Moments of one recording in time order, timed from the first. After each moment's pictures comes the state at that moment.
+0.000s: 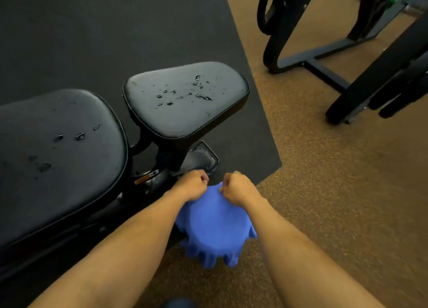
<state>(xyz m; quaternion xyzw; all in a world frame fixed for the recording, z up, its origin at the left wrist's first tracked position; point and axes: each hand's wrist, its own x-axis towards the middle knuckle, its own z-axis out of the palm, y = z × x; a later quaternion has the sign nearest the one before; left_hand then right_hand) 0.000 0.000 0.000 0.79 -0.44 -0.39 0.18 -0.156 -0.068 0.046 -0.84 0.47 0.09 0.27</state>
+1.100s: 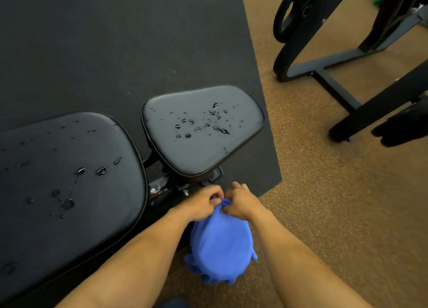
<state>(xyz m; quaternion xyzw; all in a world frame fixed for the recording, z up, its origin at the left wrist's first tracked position) 0.021 -0.004 0.040 0.68 -0.51 -0.46 0.26 -0.119 -0.097 0.083 -0.86 0.38 0.22 0.25</state>
